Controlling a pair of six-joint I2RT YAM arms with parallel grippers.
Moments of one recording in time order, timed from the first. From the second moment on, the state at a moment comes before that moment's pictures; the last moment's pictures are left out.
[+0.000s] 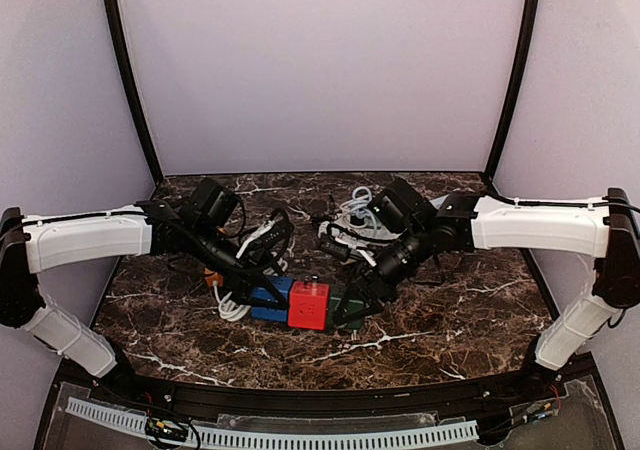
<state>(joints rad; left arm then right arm) -0.72 1.43 0.98 -0.48 0.95 0.28 0.95 1.56 1.16 -0.57 -0.76 0.00</state>
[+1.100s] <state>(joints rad) -0.71 1.43 0.98 -0.46 0.97 0.29 0.95 1.56 1.22 -0.67 -0.71 -0.01</state>
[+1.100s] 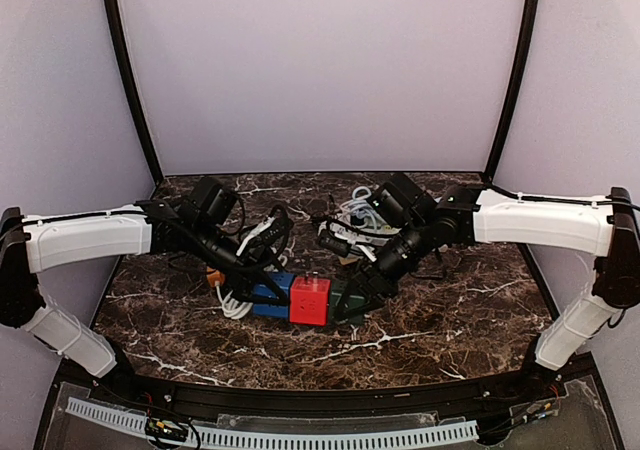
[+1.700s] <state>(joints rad) -0.70 1.43 0.98 -0.45 0.94 0.28 0.93 1.58 1.21 -0.64 -0.72 0.00</state>
